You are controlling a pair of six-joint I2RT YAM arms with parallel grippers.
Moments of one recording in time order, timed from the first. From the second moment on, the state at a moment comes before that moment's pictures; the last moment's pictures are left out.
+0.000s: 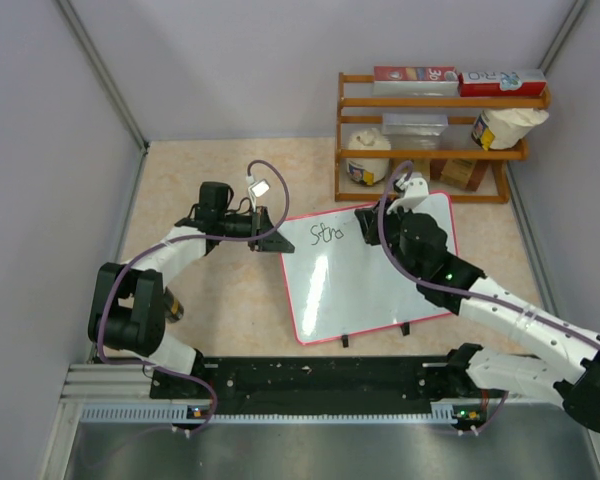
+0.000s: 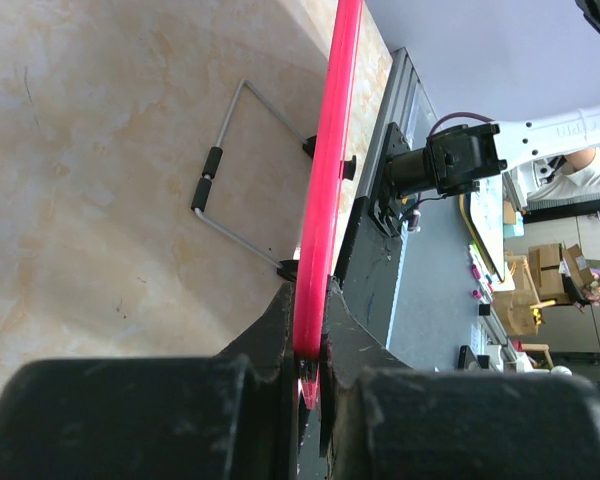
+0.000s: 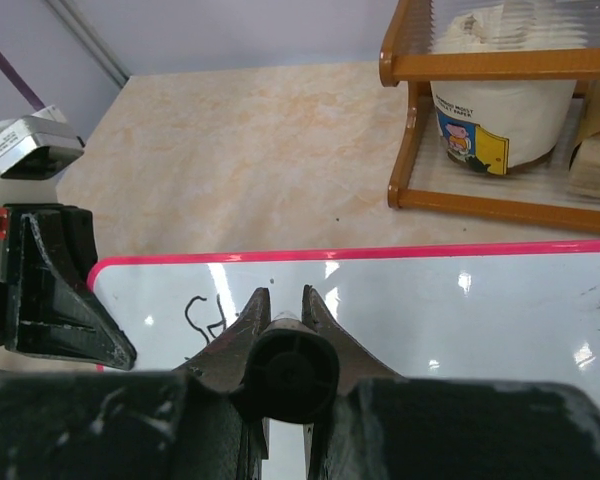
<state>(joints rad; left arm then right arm) -0.22 1.53 0.91 -0.12 1.17 -0.26 0.80 1.01 0.79 0.09 0.40 0.38</state>
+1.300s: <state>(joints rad) -0.22 1.53 0.91 -0.13 1.17 -0.26 0.79 0.99 0.70 0.11 0.36 0.40</state>
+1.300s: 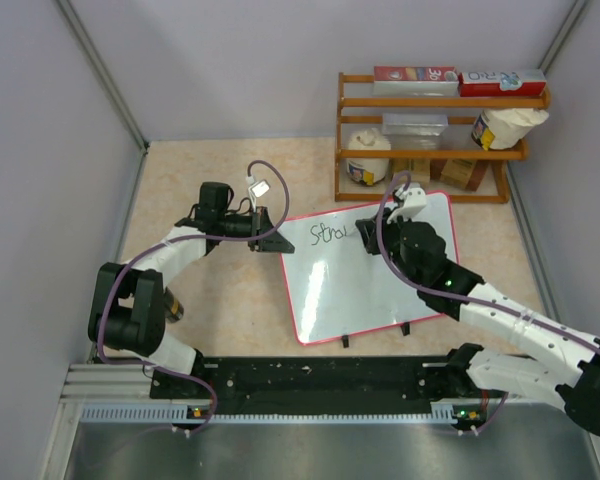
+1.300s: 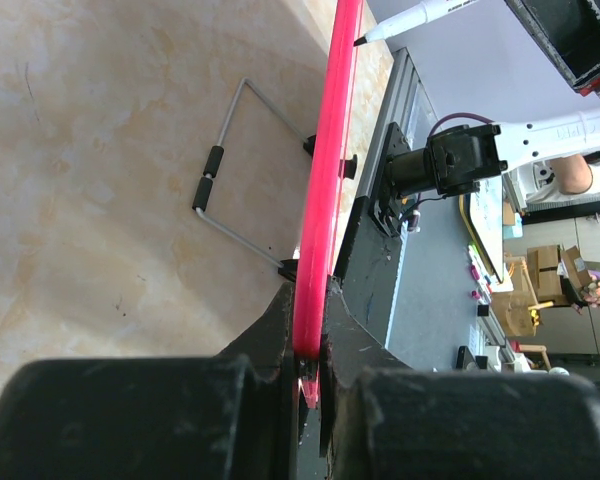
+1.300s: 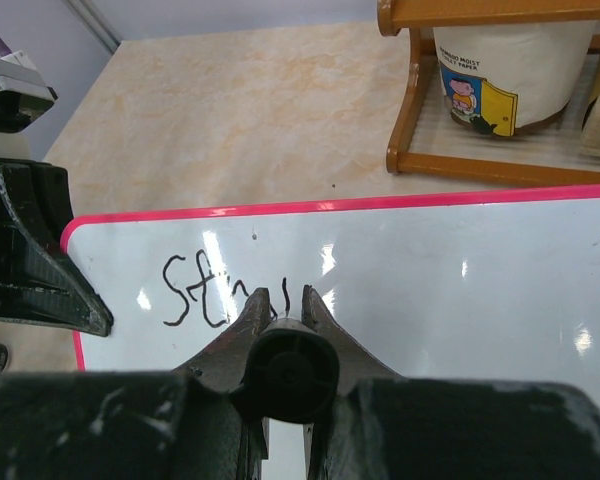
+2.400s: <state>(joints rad) -0.23 1.53 0.91 -0.13 1.17 -0.26 0.77 1.02 0.74 0.12 0.40 0.39</state>
